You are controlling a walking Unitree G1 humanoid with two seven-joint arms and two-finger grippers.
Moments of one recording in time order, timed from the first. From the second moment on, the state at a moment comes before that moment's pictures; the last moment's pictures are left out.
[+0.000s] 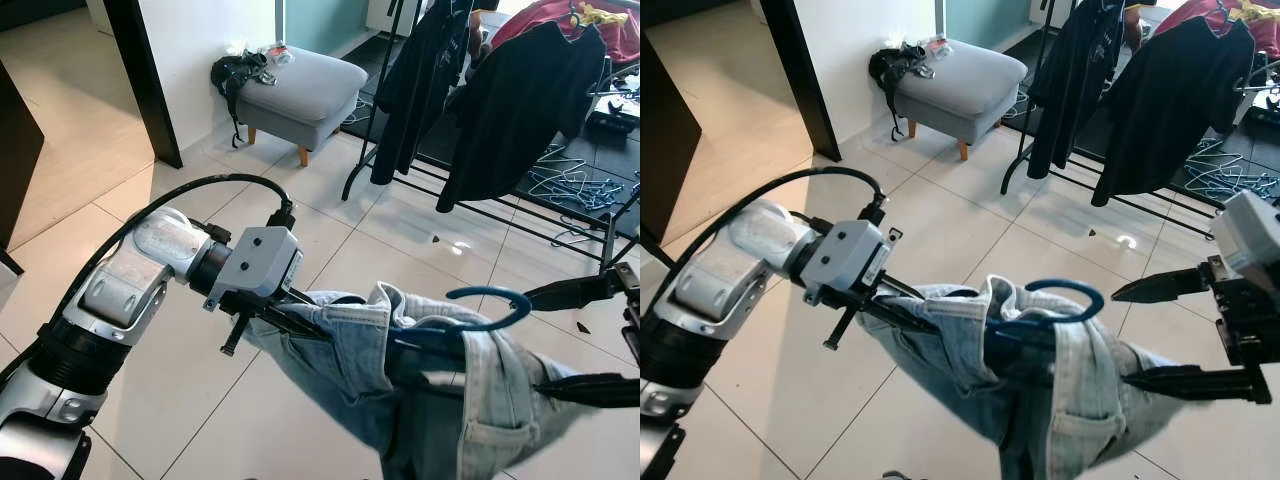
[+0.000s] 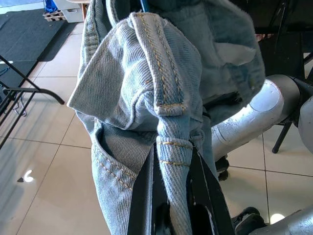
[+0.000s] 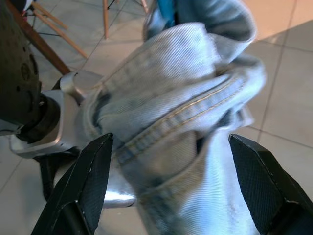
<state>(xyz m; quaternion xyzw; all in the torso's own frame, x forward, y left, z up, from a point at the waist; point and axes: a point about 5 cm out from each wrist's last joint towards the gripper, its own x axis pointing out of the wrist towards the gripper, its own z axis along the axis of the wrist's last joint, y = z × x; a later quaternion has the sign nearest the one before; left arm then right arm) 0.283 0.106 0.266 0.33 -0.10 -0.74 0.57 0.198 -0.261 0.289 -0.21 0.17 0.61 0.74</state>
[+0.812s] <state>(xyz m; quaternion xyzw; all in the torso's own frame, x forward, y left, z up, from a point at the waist) 0.282 0.106 0.277 0.31 -0.11 -0.74 0.59 0.211 -0.255 0.265 -0.29 0.19 0.57 0.75</state>
